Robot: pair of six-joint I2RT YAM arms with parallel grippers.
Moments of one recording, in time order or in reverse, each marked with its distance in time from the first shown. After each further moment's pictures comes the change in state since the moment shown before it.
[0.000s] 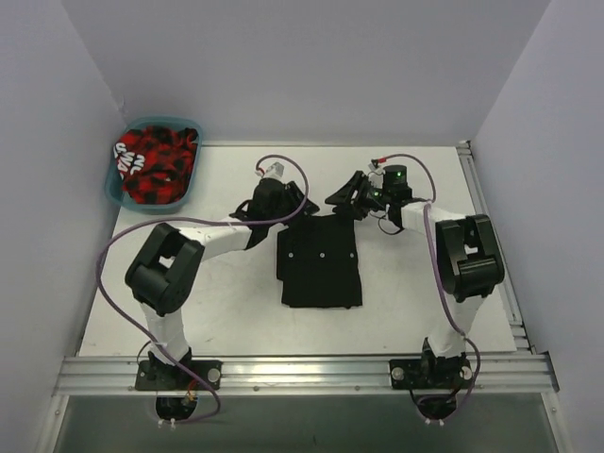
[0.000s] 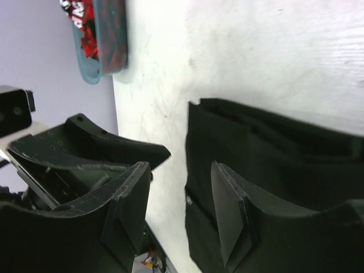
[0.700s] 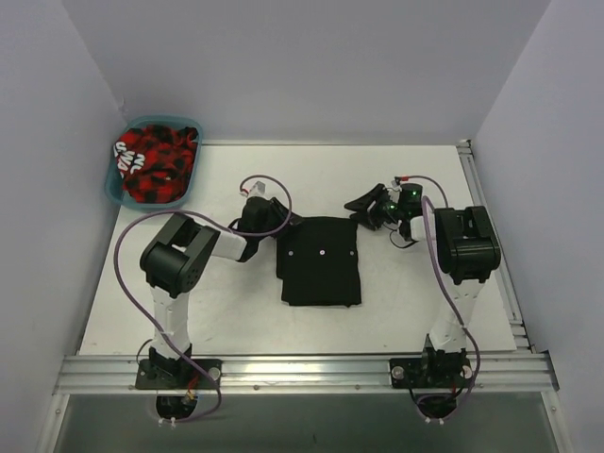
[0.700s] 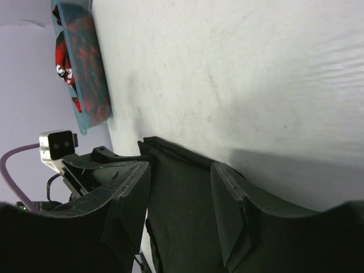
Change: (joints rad) left arm 0.082 0.224 -0.160 0.373 0.018 -0.120; right arm -0.126 0.219 -0.131 0.378 0.027 0.150
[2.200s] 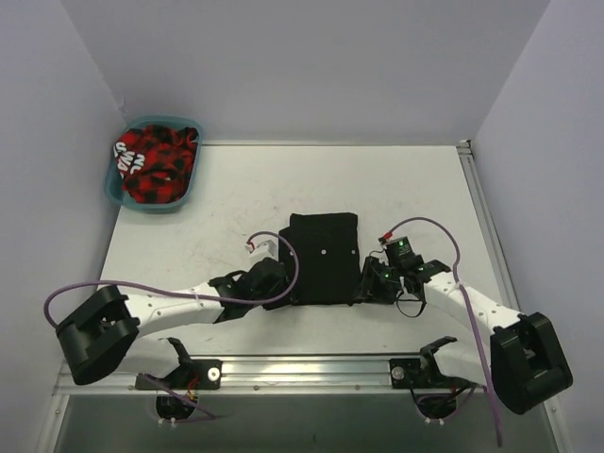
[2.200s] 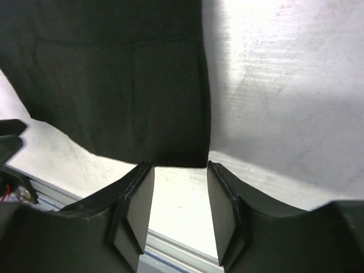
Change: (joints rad) left arm -0.466 -0.692 -0.377 -0.704 -0.289 -0.054; right arm 0.328 -0.884 -0.463 -0.958 0.381 -0.377
